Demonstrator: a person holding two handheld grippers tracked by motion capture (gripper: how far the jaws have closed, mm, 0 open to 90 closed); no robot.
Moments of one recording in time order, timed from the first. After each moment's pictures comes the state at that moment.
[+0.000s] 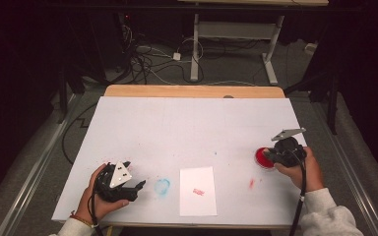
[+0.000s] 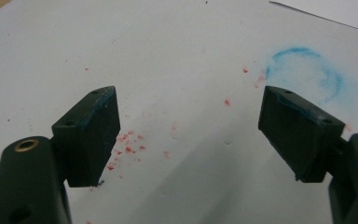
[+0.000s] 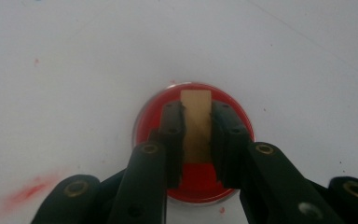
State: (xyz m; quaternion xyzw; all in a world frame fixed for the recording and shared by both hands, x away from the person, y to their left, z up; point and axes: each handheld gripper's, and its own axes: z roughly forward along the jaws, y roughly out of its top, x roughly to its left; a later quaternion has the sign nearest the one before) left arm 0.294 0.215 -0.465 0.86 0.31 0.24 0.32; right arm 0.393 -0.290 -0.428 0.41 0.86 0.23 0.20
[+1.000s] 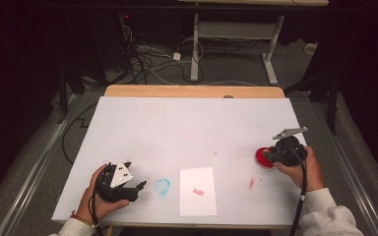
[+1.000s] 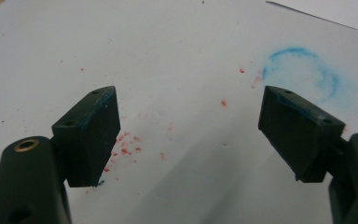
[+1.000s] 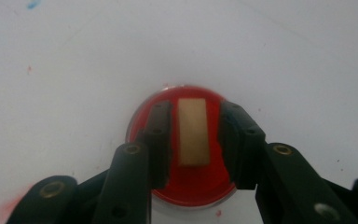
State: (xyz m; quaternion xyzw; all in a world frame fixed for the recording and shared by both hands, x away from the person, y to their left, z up) left arm 0.294 0.213 -0.466 0.86 0.31 0.24 0.32; right arm 0.393 -0.292 -0.426 0.42 0.85 0.25 0.20
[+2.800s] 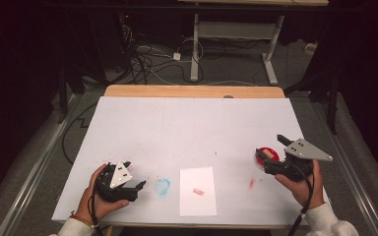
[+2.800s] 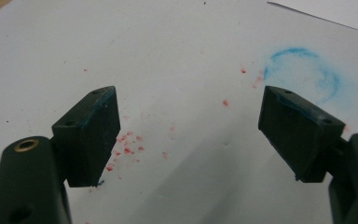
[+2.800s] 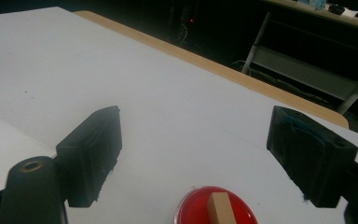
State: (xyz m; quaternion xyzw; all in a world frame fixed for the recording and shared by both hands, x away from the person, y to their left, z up) left arm 0.293 0.214 -0.465 0.86 0.31 0.24 0.32; right arm 0.327 -0.274 -0.400 0.36 0.75 0.44 0.34
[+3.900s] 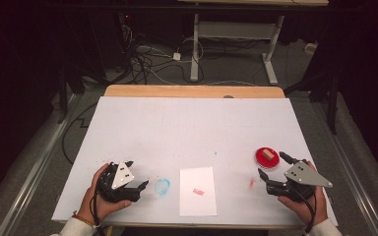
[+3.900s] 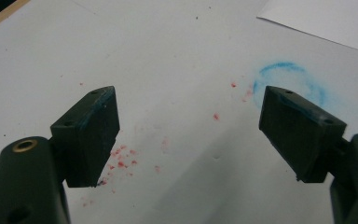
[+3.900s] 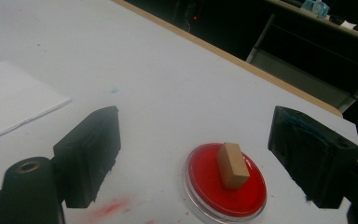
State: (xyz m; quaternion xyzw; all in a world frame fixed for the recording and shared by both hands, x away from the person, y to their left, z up) left arm 0.291 0.206 -0.460 0.86 0.29 0.25 0.33; right arm 0.291 -0.283 -0.434 0.32 0.76 0.43 0.37
